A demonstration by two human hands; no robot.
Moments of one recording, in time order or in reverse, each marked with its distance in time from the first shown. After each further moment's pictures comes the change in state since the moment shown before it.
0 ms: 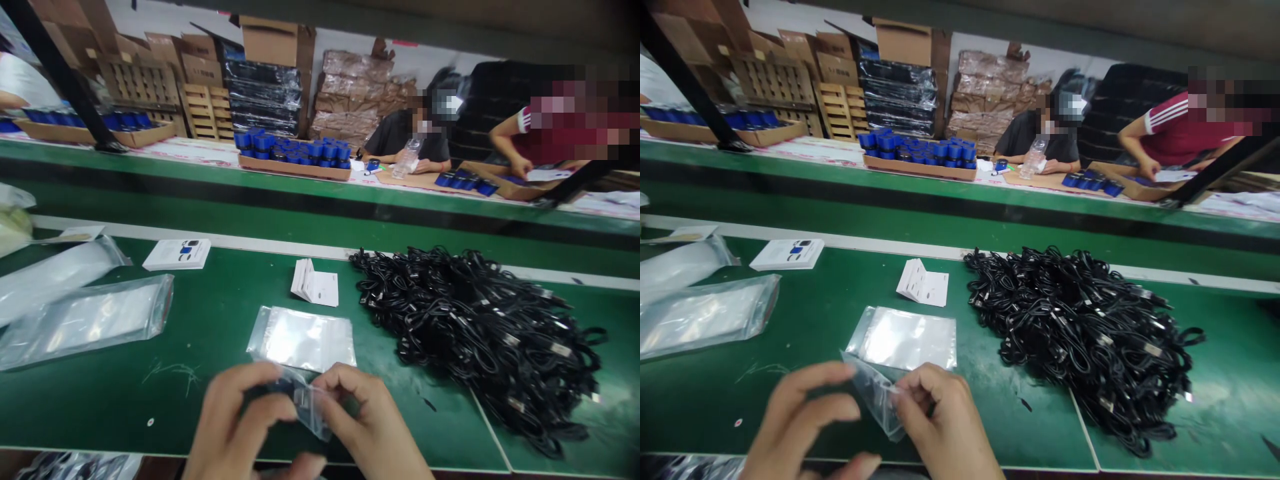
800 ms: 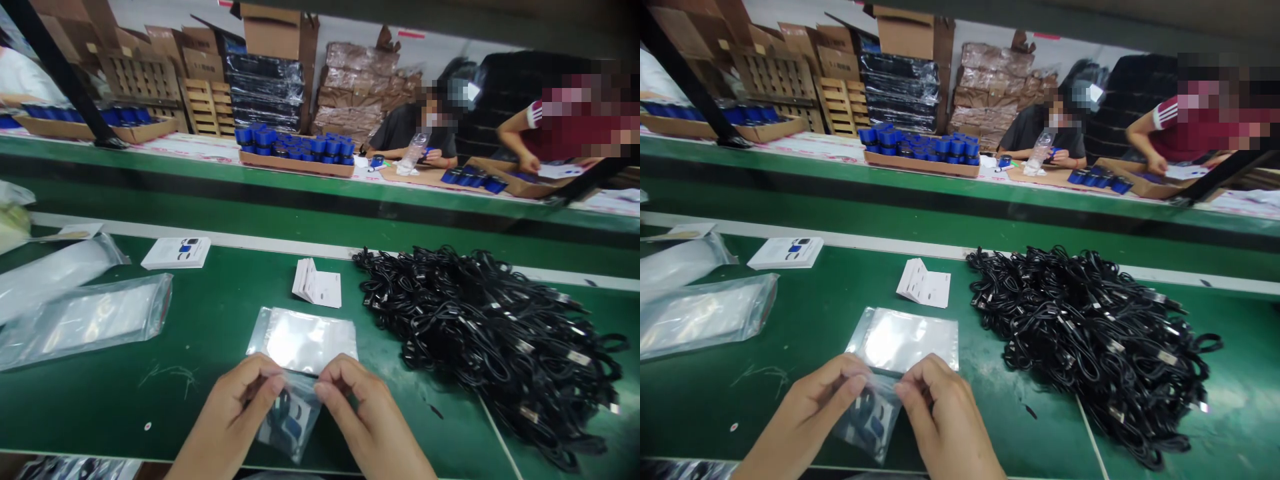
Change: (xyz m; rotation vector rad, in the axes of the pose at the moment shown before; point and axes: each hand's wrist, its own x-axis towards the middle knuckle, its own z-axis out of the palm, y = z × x) left_hand 0.016 -0.025 0.012 -0.593 -0.305 -0.554; right_hand 0.006 0.003 -0.005 -0.102 -0.009 -0.042
